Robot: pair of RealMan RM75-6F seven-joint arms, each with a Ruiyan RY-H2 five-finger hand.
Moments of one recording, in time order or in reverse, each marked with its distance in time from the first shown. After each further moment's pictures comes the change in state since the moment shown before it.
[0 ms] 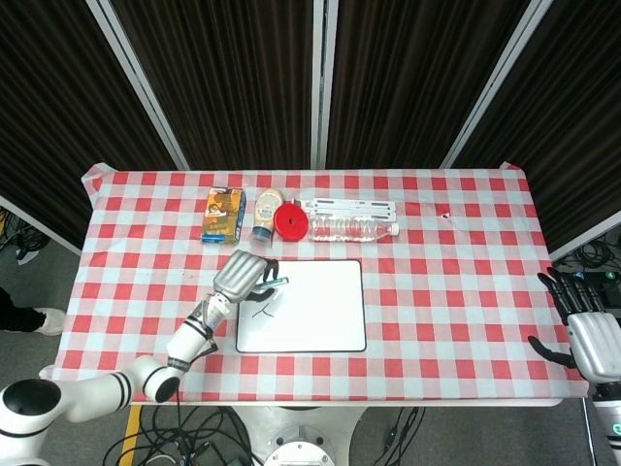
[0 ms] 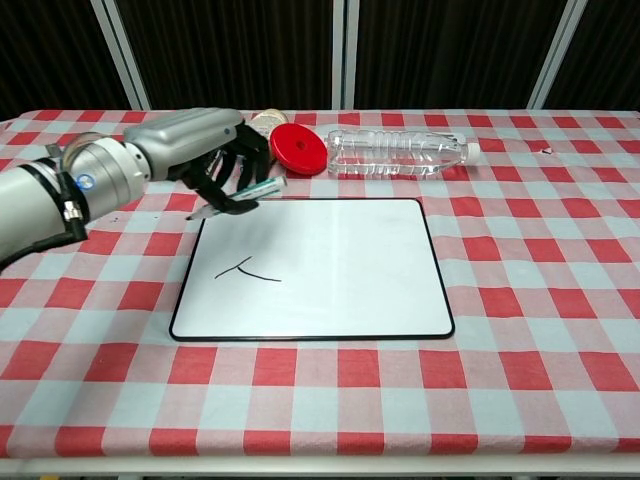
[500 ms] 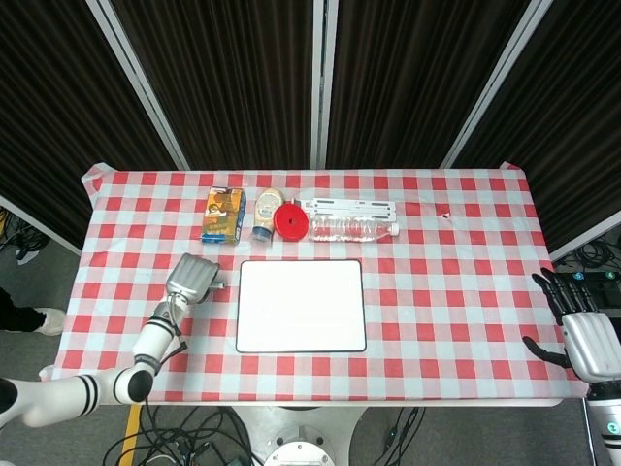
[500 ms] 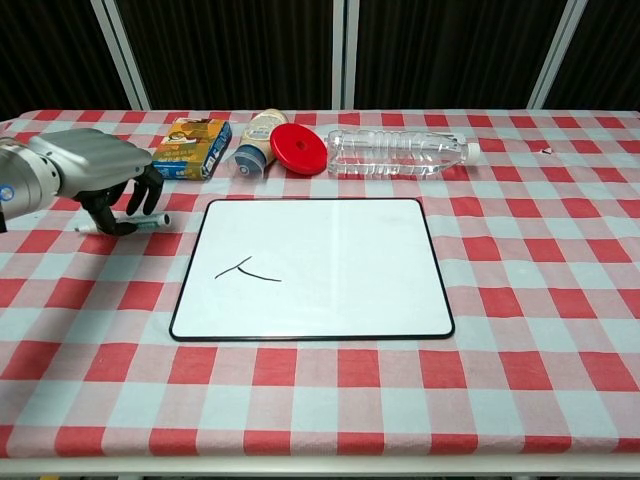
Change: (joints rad) left arm 0.006 0.171 0.061 -0.199 -0.514 -0.055 0.665; right arm -0.002 -0.009 -0.002 0.004 -0.001 0.007 0.001
